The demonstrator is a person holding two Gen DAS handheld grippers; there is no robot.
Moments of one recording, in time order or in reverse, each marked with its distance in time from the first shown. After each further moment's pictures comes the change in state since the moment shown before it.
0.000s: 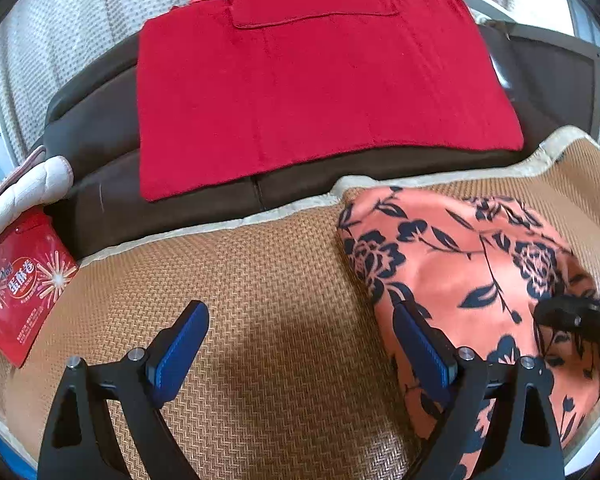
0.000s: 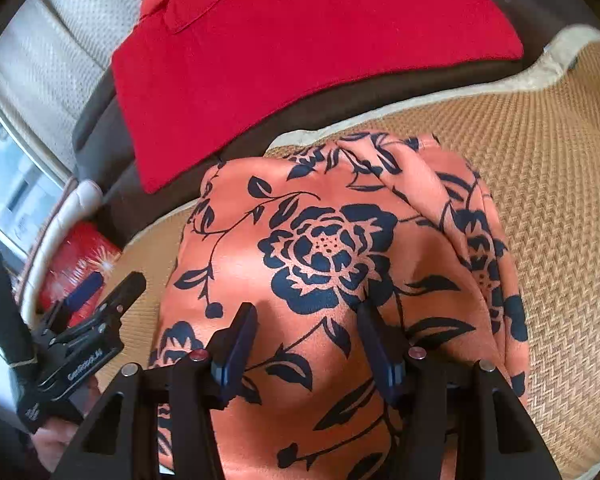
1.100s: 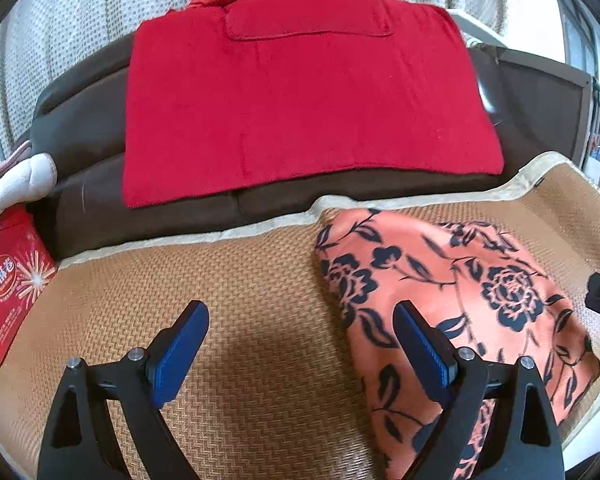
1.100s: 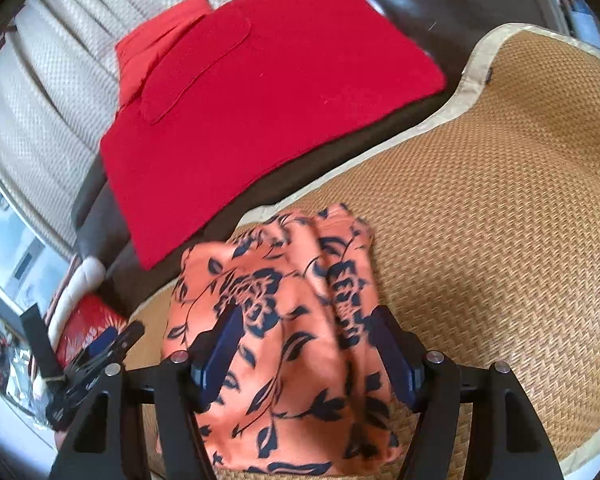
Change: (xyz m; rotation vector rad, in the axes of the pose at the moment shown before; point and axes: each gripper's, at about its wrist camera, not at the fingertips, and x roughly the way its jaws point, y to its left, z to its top) left arm -0.012 0.005 0.010 -0.054 -0.053 -0.100; right arm -0.075 -0.070 -0.015 0.165 -0.236 -0.003
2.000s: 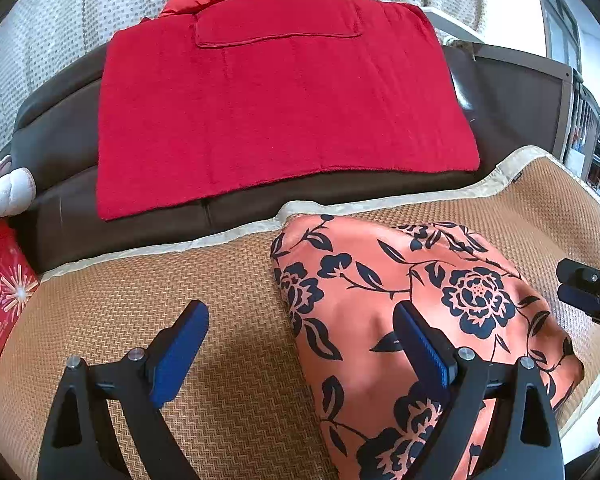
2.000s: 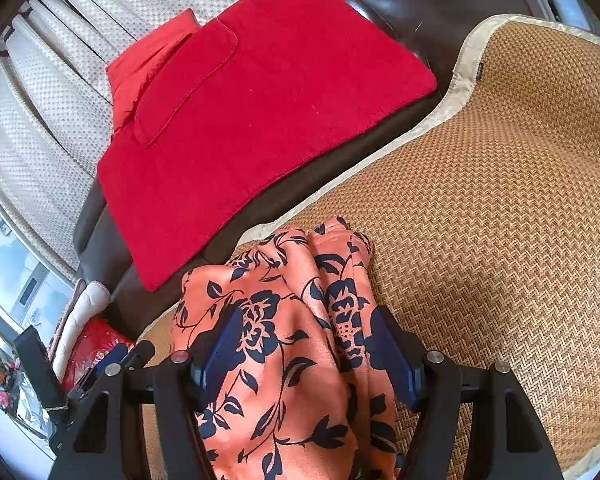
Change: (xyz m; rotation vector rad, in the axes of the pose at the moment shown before) left arm 0.001 -0.027 0.004 0.041 -0.003 -0.059; right arm 0.003 -0.007 0.003 0.067 -0.037 0.021
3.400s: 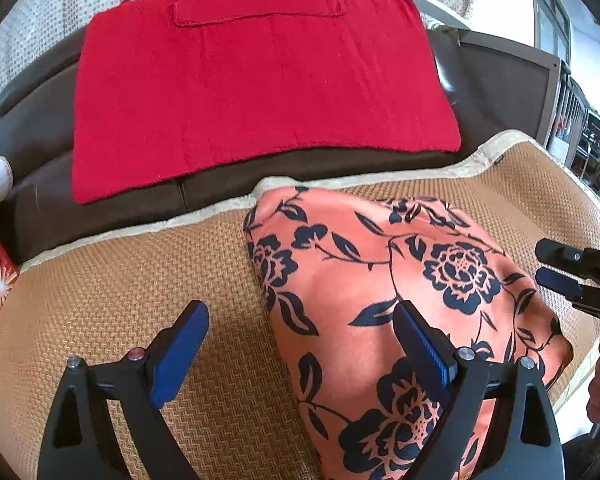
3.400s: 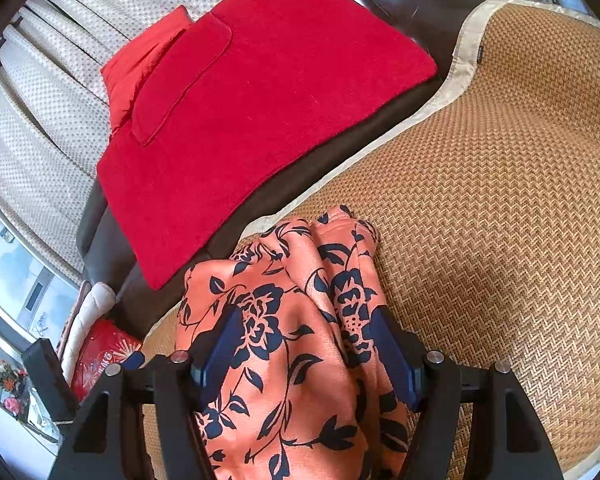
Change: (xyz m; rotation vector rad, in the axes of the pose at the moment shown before) left arm 0.008 -0.002 -0.010 0.009 0.082 -0.088; right arm 0.007 -0.003 -0.003 0.043 0.031 0.018
